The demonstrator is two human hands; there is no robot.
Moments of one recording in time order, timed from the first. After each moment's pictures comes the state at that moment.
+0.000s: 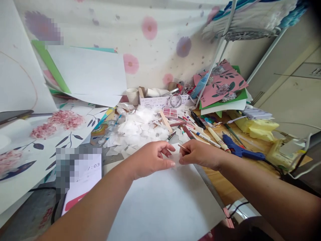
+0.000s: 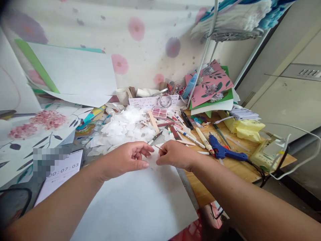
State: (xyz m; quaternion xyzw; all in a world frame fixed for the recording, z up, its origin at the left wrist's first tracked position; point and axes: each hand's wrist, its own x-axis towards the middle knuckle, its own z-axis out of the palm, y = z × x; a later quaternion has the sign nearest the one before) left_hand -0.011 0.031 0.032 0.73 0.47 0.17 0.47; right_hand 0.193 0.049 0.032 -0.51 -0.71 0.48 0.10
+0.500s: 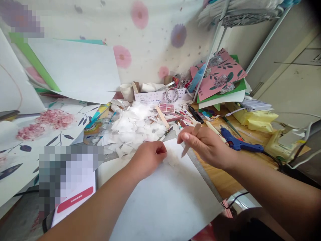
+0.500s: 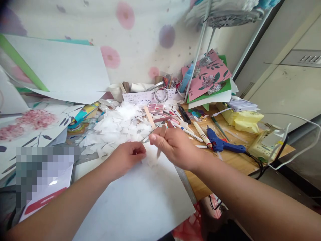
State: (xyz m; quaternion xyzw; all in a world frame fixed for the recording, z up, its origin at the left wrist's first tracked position) left_hand 0.006 0.037 -0.003 0.72 0.56 0.21 0.36; right_hand 0.203 0.038 0.051 -0.35 -0.84 0.28 0.32
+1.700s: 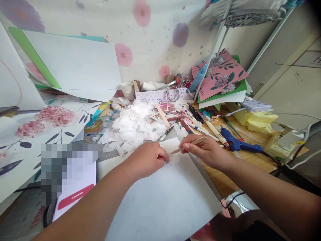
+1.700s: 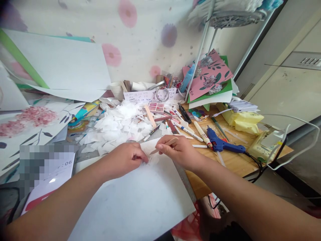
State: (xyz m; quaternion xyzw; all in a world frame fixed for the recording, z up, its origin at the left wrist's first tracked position) left_hand -0.004 0.035 0.006 0.83 0.46 0.12 0.29; right_hand 0.215 0.037 0.018 -0.39 -0.79 0.37 0.30
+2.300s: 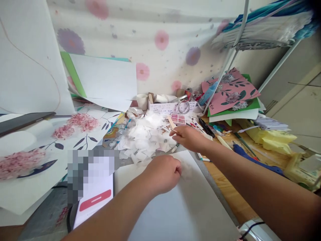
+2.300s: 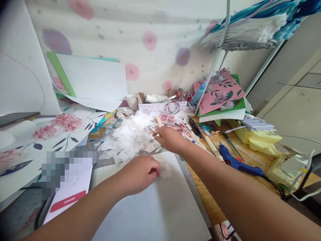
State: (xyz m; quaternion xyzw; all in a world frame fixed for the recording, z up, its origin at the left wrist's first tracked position) left_hand 0.003 0.020 0.019 0.81 0.50 0.13 0.27; right_hand 0.152 0.112 0.044 -0.44 -0.87 0.14 0.17
